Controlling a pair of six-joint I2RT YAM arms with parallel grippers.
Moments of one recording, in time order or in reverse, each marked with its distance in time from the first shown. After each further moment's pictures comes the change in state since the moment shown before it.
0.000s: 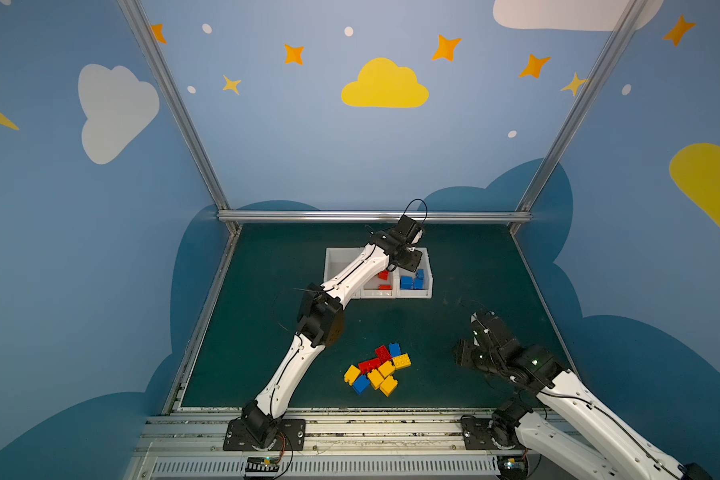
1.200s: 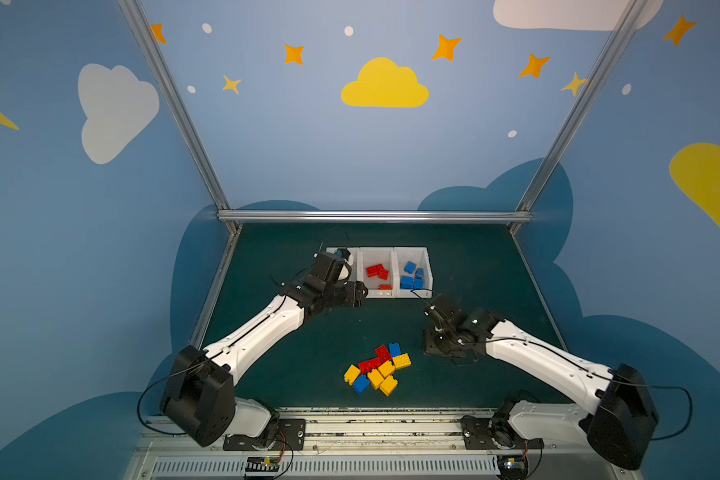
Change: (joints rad) left arm 0.154 -1.181 -1.519 0.484 0.090 -0.184; right arm 0.188 0.571 0.292 0.038 -0.054 0.070
